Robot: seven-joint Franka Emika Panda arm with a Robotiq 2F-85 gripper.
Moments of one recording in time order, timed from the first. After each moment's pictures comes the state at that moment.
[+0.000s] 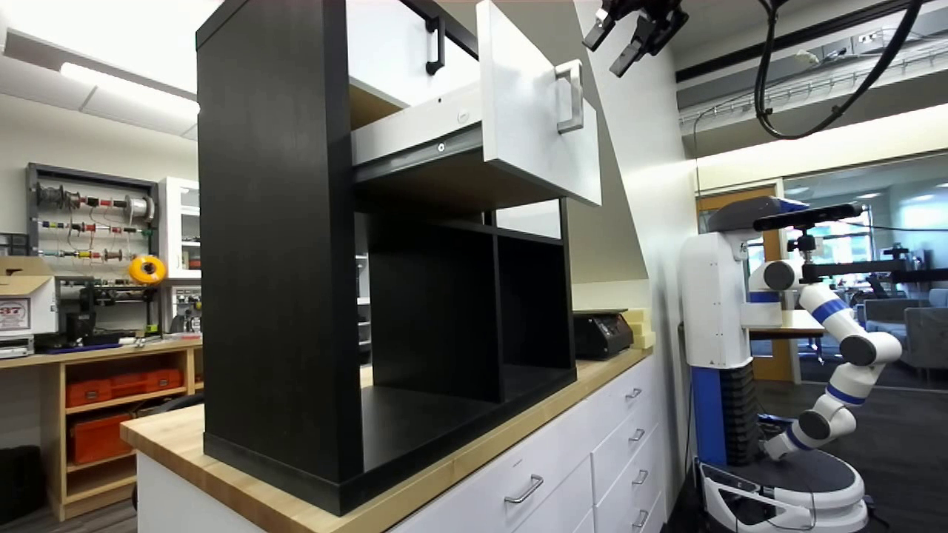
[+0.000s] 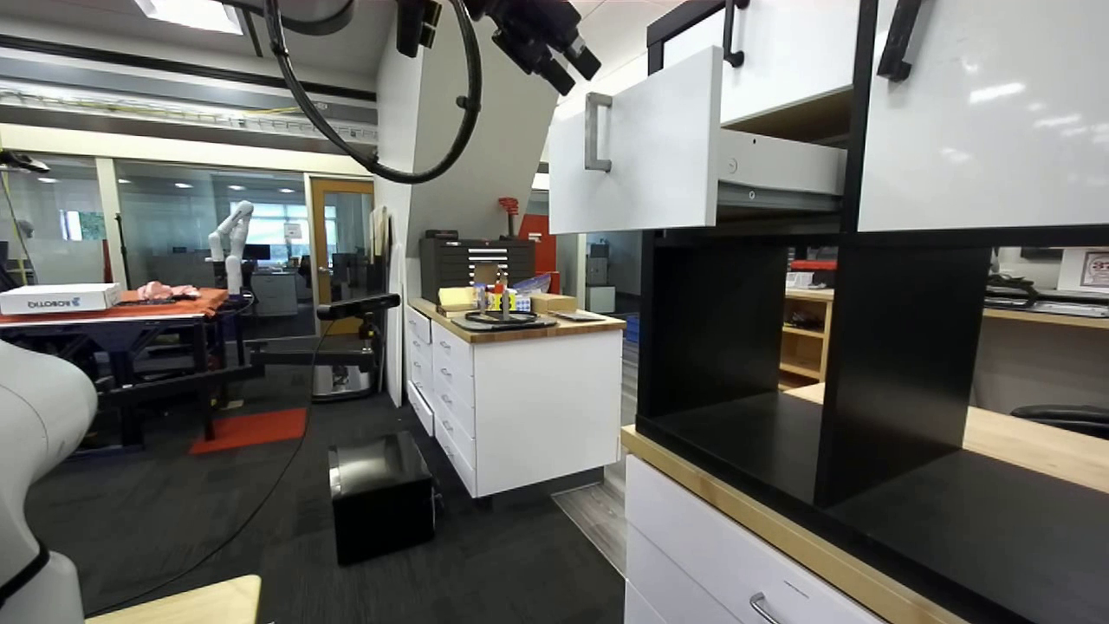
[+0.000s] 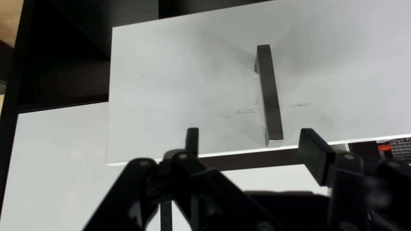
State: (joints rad) arm -0.04 -0.67 0.05 -2.12 -0.10 2.40 0.26
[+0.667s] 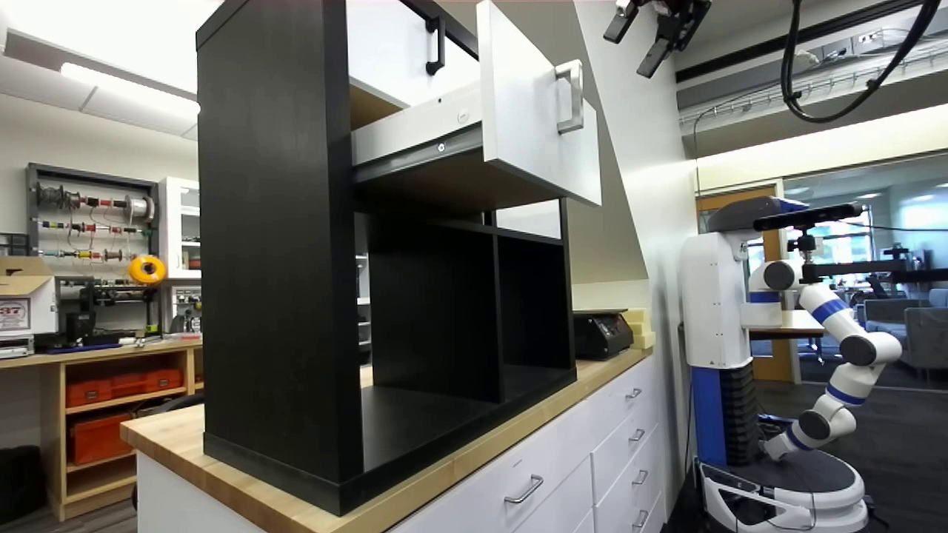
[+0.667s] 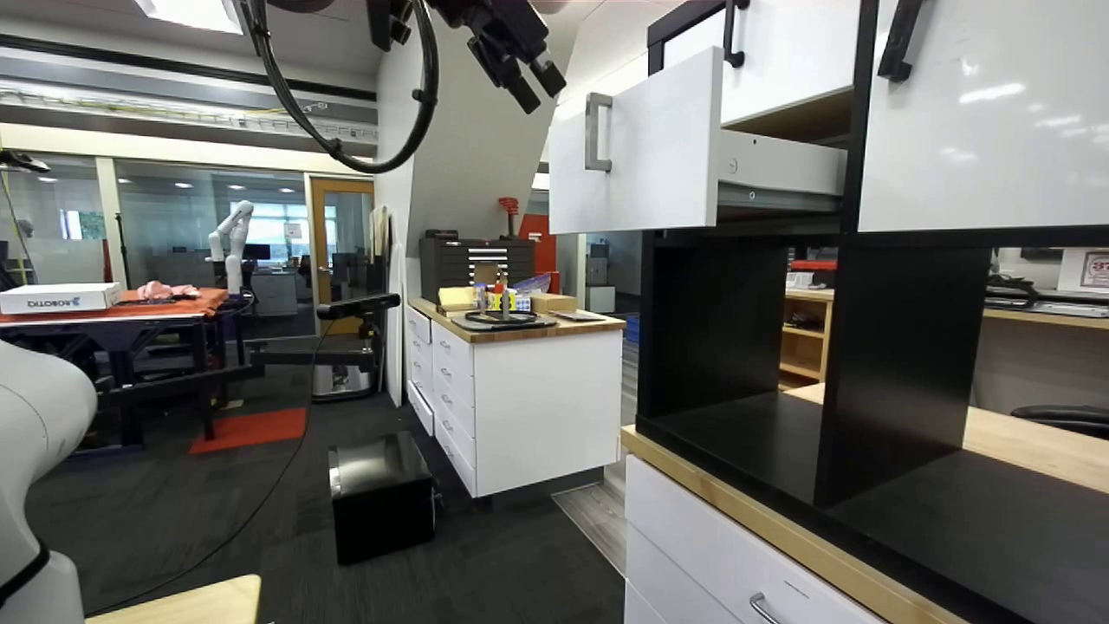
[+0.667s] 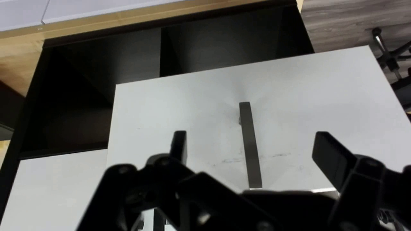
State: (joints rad) arm -0.04 -0.67 0.07 -2.06 -0.05 2.14 0.25
